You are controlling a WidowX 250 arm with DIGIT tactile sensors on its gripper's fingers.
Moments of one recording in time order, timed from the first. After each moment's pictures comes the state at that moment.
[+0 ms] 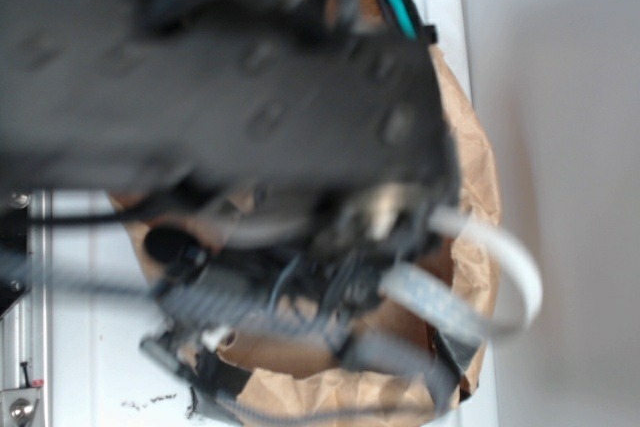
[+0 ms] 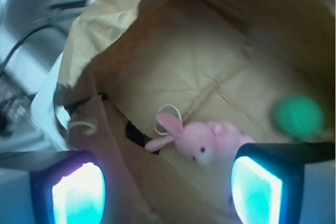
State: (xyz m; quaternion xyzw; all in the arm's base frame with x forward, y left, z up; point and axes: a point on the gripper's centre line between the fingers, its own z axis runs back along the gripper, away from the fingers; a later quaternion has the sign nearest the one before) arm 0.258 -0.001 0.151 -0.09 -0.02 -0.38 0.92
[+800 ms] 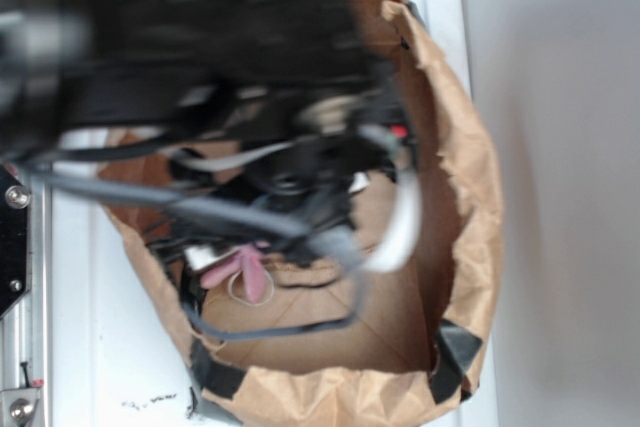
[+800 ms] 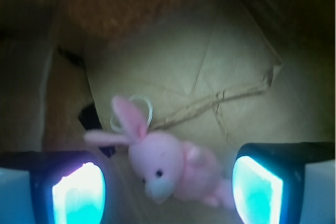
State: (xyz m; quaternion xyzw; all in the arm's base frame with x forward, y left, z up) arm 0.255 -0.003 0.106 -0.04 -0.09 -0.57 0.82
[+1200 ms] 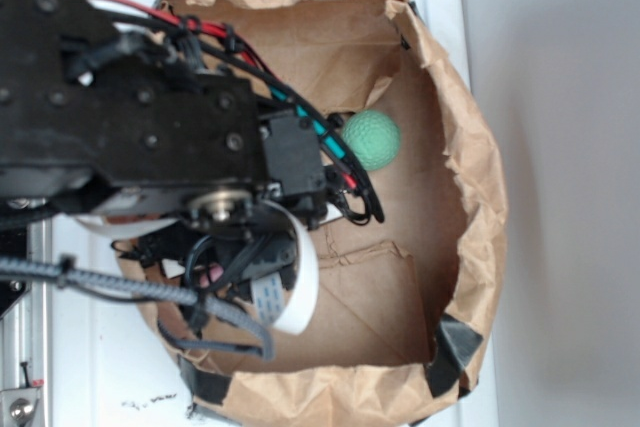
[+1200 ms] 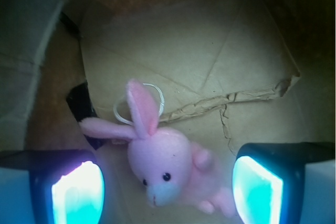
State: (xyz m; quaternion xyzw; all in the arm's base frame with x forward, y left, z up) arm 0.253 -0.012 0.095 0.02 -0.10 -0.62 0.78
